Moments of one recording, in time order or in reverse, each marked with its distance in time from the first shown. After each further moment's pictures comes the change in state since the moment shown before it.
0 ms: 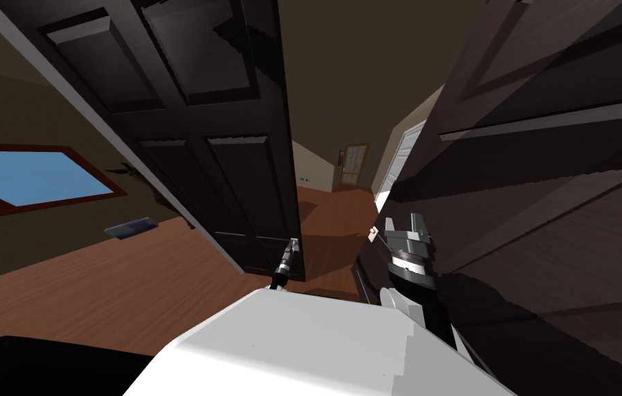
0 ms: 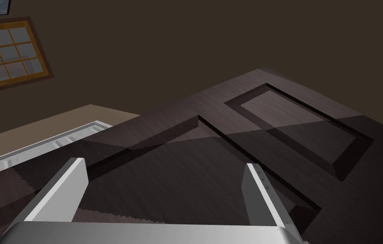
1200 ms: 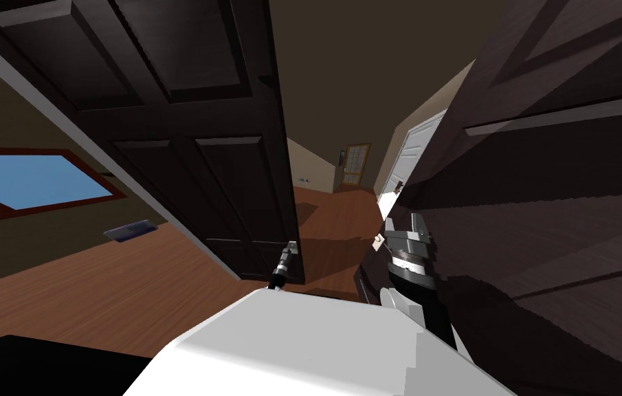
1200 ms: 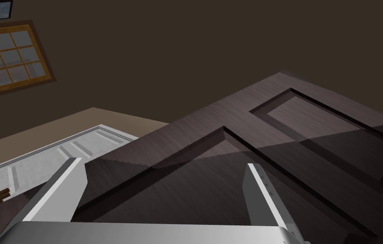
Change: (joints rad) arm 0.020 0.011 0.019 -0.019 0.007 0.019 -0.016
